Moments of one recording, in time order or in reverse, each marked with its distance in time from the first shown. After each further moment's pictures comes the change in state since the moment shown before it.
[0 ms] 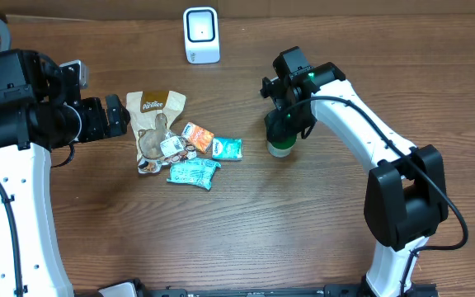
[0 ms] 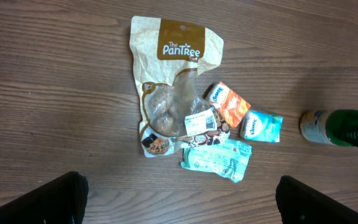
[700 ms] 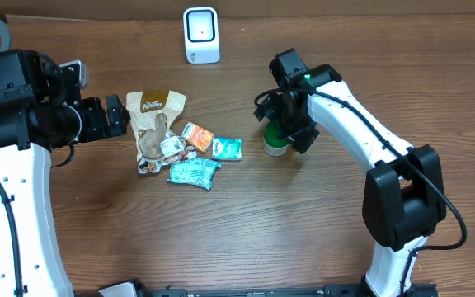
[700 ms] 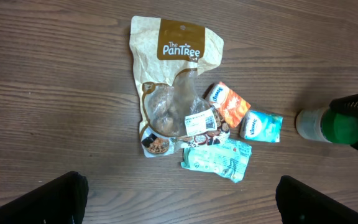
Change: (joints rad) left arm 0.000 0.000 0.000 0.000 0.000 0.000; right arm 0.015 0.000 0.001 -0.011 -0.010 1.224
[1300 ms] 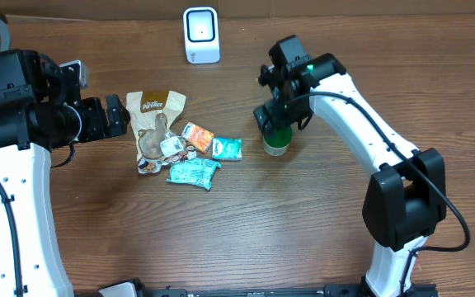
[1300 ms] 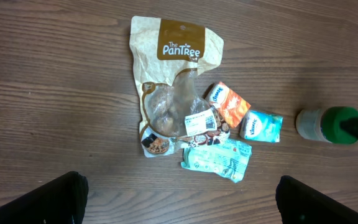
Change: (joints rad) left arm 0.000 0.000 0.000 0.000 0.000 0.000; right arm 0.000 0.001 0.086 -0.026 0.057 -1.240
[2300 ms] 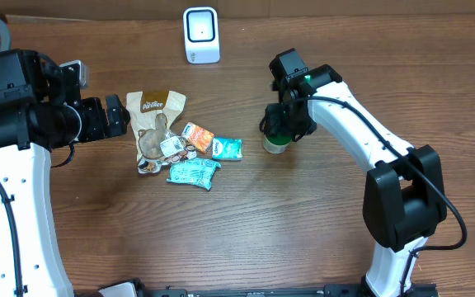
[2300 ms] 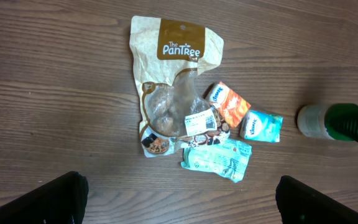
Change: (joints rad) left arm 0.000 0.000 0.000 0.000 0.000 0.000; right arm 0.000 -0.002 -0.097 0.047 -0.021 0.525
